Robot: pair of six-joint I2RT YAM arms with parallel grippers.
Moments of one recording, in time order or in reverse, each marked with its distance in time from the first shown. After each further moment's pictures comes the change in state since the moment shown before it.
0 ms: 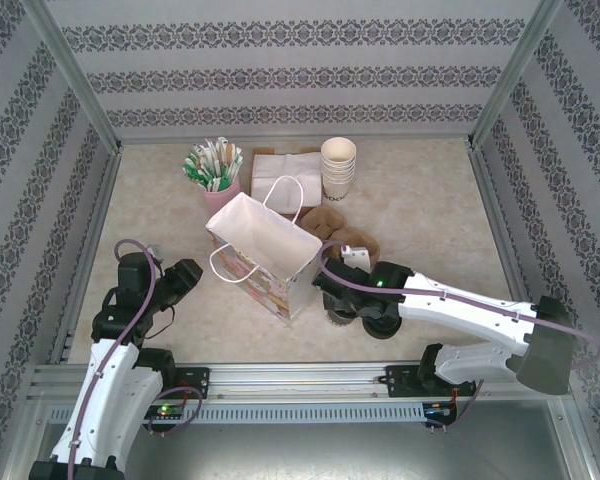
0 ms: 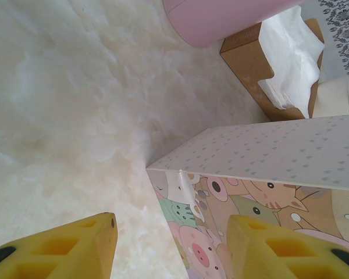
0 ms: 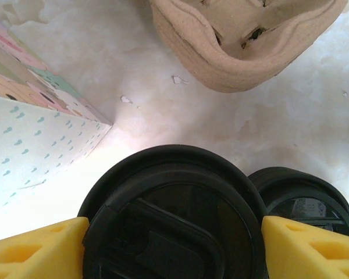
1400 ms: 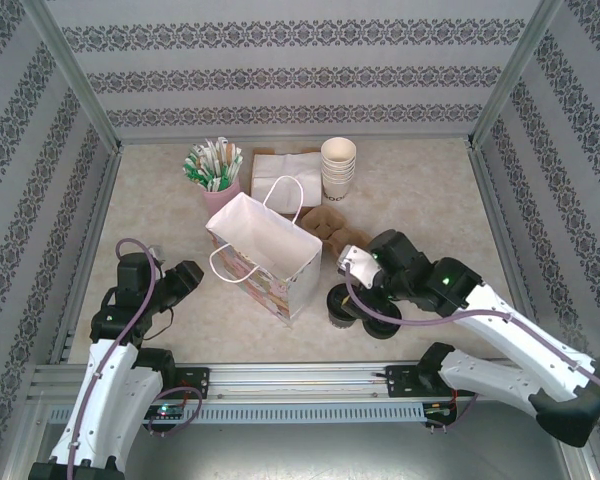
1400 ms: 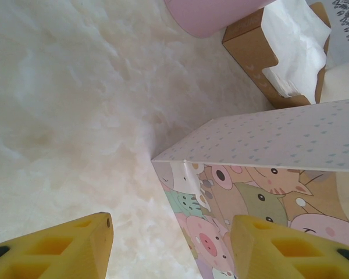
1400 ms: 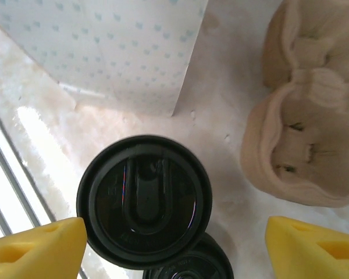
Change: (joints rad) left arm 0.000 -0.001 0.022 -0.044 0.011 0.053; right arm -0.332 -0.293 -0.036 0.045 -0.483 -1.283
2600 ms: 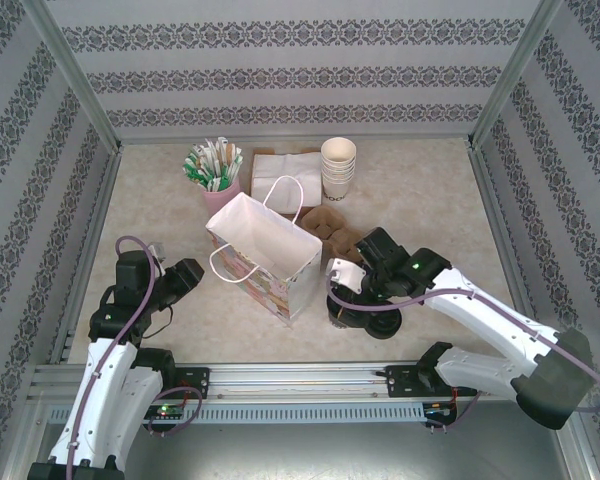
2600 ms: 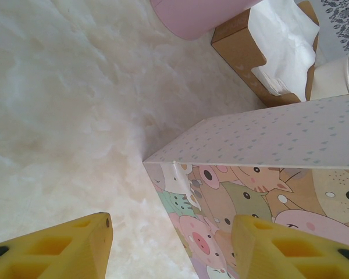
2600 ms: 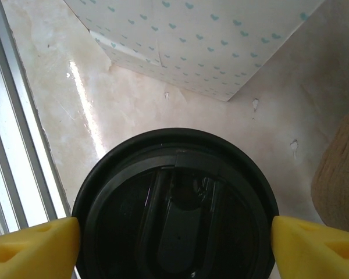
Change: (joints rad) left arm 0.000 0.009 0.019 0.000 0.011 0.019; right arm -0.044 0.157 -0.077 0.070 -0.150 -0.177
